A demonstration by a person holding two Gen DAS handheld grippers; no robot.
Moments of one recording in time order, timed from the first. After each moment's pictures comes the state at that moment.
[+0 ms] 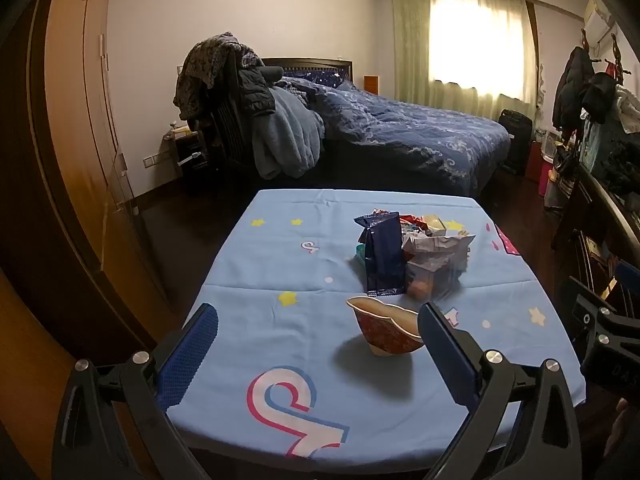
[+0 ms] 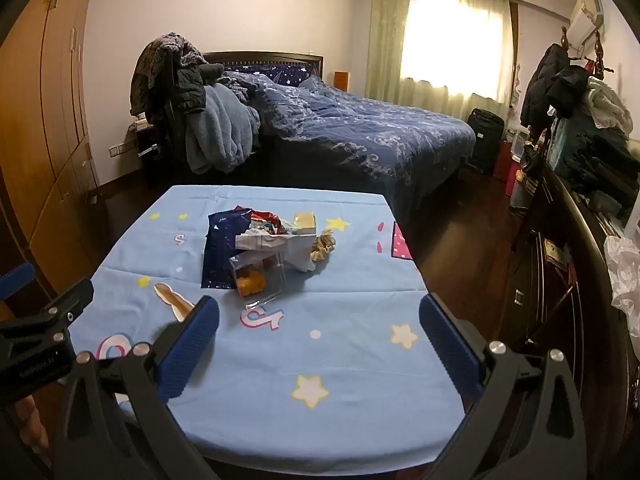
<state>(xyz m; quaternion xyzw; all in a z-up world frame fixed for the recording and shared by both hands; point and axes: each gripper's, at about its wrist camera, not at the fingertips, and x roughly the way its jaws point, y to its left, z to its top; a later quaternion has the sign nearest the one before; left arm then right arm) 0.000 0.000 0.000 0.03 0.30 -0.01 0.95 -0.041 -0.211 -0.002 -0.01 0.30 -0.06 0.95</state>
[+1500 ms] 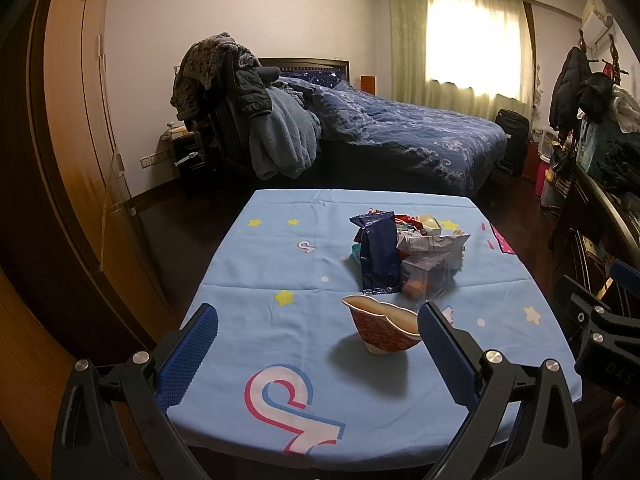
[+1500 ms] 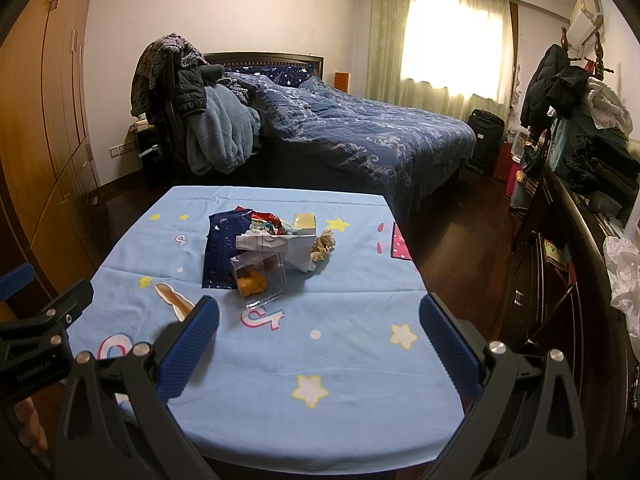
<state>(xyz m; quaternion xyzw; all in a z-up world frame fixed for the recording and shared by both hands) -0.001 -0.003 0.001 0.02 0.30 -0.01 0.95 -0.042 -0.211 0.000 -0.01 0.30 -0.06 0.95</state>
